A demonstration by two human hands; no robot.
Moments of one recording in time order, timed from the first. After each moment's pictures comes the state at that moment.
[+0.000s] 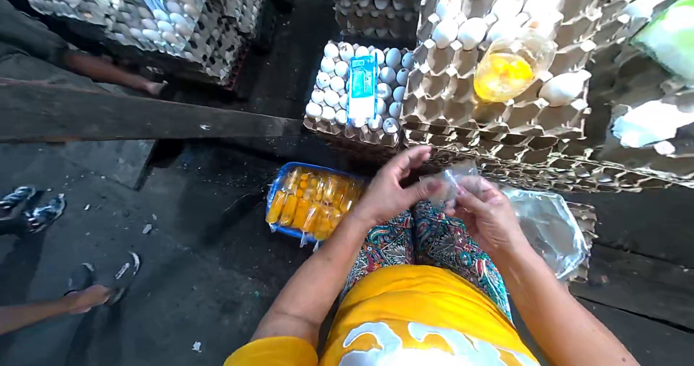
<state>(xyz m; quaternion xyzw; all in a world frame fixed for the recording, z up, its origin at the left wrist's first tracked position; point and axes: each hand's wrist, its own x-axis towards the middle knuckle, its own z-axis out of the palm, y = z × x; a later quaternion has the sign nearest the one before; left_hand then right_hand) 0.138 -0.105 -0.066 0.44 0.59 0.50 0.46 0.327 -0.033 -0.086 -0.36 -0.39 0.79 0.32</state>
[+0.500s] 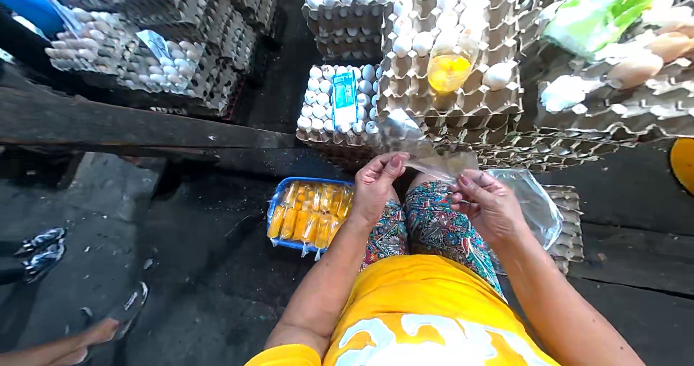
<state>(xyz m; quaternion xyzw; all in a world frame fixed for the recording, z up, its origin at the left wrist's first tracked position) 0.182 -0.135 -0.056 0.33 0.51 0.68 0.41 0.381 -0.061 -0.069 -0.37 -0.36 0.77 0.37</state>
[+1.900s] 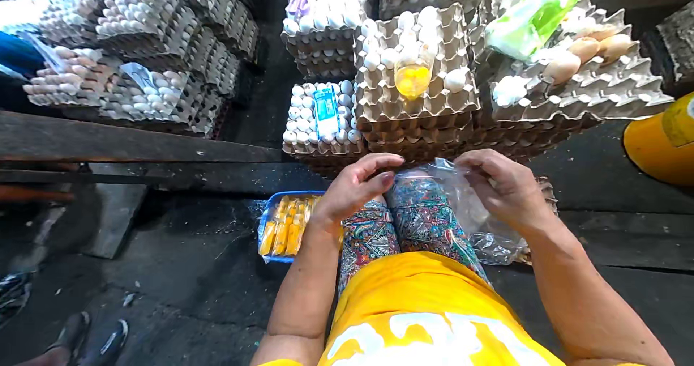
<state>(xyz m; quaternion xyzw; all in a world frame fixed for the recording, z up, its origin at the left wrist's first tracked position) 0.164 -0.154 0.003 0.58 0.53 0.43 0.45 0.436 -0.047 -0.033 -0.24 -0.85 0.29 0.37</state>
